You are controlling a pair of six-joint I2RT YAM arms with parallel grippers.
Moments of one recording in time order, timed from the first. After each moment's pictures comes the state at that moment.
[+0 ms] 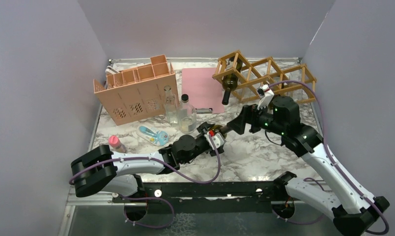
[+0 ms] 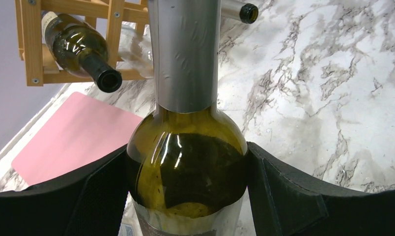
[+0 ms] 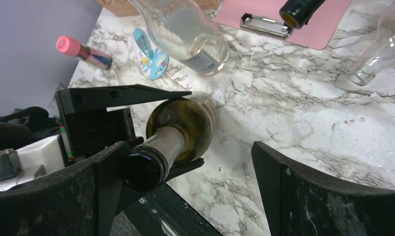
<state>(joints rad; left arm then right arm) -1.16 1.29 0.50 0.72 -0.19 0.33 0.54 0.84 0.96 -0.54 -0.25 0.41</state>
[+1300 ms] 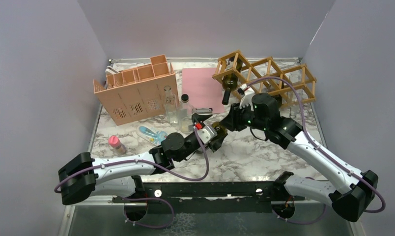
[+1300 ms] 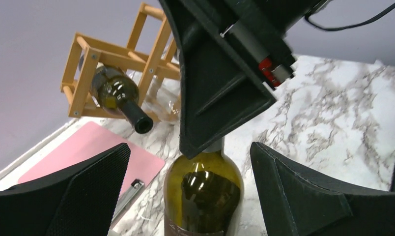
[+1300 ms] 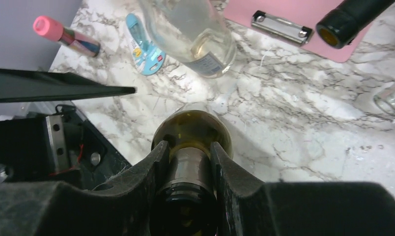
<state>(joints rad) -1.16 1.15 0.54 0.70 -0.22 0.25 0.68 1.04 0.93 -0.38 -0.21 0.39</state>
